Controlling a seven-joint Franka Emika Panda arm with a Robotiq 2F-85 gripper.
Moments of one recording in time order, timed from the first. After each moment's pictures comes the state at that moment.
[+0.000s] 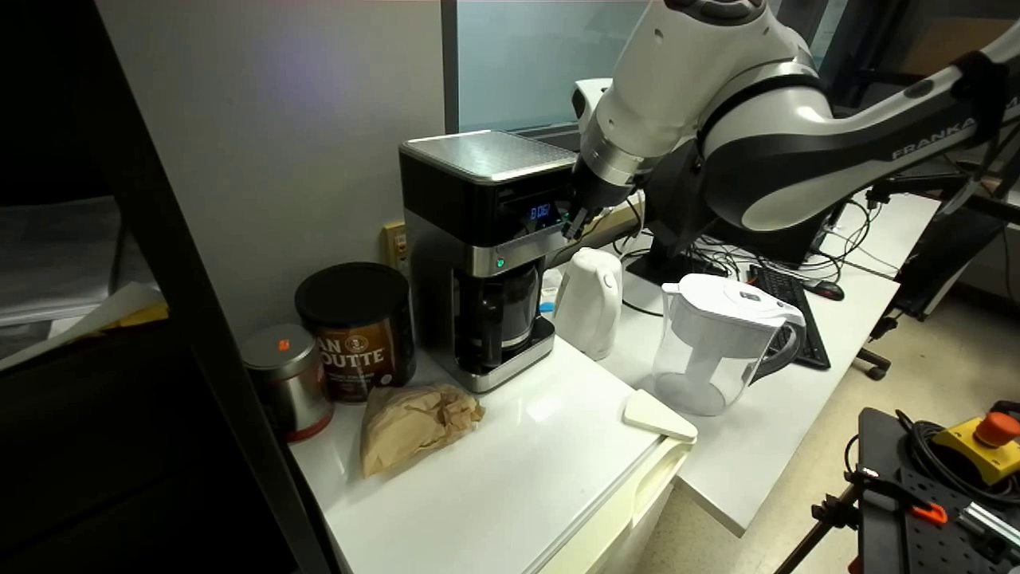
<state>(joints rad) 0.08 0.21 0.04 -1.98 -0.81 2.50 0.47</state>
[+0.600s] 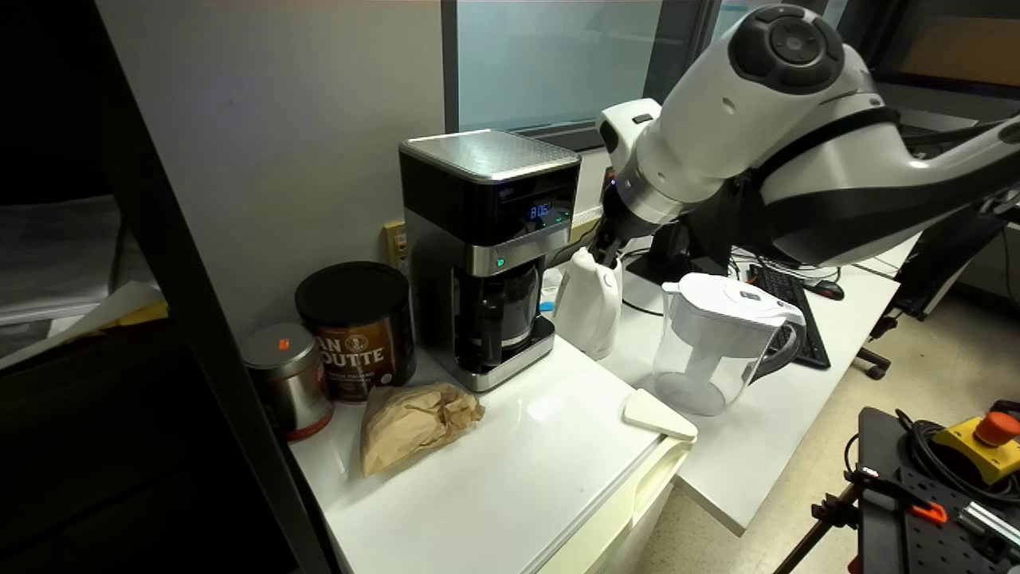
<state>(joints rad) 0.12 0.10 0.04 -2.16 -1.06 2.51 0.57</state>
